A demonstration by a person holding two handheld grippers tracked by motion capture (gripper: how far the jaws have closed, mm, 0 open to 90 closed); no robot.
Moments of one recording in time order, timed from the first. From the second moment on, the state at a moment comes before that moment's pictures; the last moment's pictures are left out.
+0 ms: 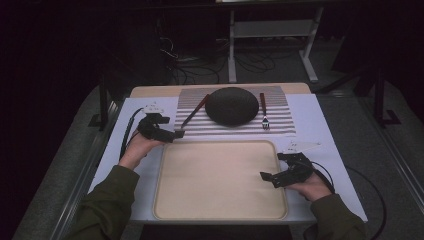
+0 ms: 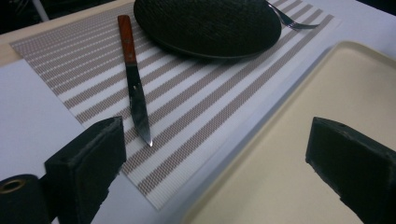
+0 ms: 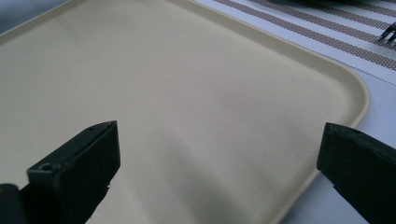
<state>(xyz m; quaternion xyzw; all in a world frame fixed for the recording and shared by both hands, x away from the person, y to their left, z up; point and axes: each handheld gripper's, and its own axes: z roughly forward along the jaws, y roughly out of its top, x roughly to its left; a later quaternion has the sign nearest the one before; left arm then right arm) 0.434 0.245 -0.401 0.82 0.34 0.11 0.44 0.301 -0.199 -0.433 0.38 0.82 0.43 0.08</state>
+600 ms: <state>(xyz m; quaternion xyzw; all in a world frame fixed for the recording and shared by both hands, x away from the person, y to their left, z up) 0.492 0.226 -0.403 0.82 0.37 0.11 0.43 0.301 -0.200 -0.432 0.38 0.81 0.43 0.08</state>
